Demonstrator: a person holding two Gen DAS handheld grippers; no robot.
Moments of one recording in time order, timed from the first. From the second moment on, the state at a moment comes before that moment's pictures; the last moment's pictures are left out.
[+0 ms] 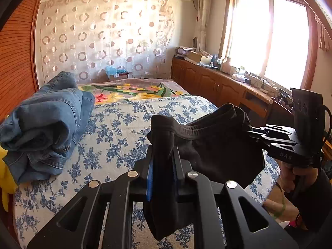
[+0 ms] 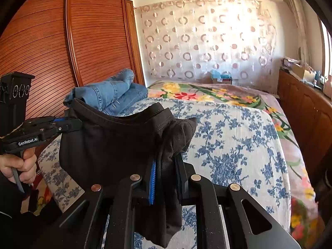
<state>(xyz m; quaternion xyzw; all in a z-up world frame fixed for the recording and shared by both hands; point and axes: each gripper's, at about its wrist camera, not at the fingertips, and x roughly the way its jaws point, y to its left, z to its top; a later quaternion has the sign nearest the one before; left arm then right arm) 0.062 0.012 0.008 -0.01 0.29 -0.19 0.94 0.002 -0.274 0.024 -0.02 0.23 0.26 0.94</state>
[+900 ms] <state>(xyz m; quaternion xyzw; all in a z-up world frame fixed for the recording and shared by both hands) 0.061 0.071 0.040 -0.03 0.24 -0.13 0.96 0.063 -0.225 0.061 -0.06 0.18 0.32 0.93</state>
